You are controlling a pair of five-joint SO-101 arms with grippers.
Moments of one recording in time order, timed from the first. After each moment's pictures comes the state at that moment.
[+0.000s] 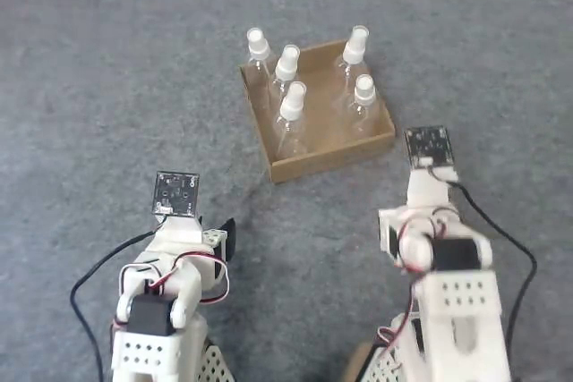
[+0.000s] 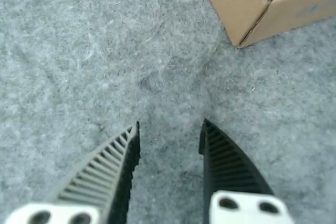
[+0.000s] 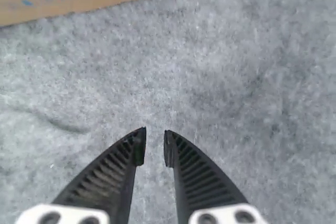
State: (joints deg) left arm 0.1 -103.5 97.1 69.6 7.1; right arm -6.6 -60.1 66.1 64.0 0.7
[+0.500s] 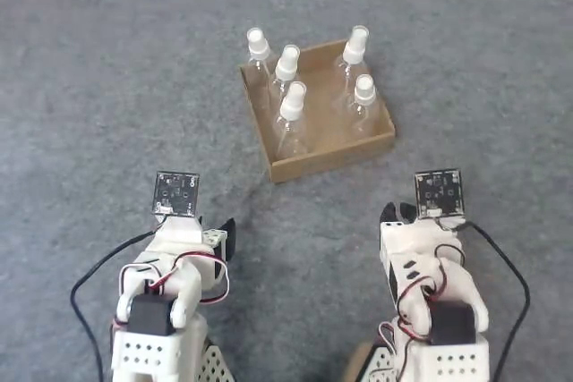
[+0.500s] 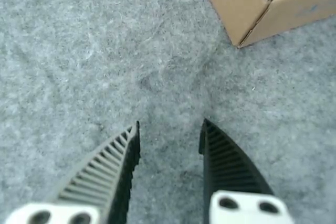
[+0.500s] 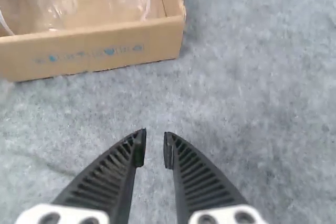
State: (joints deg) left arm 0.1 -103.5 97.1 69.6 7.1; right arm -6.6 -102.9 87.0 63.6 0.7
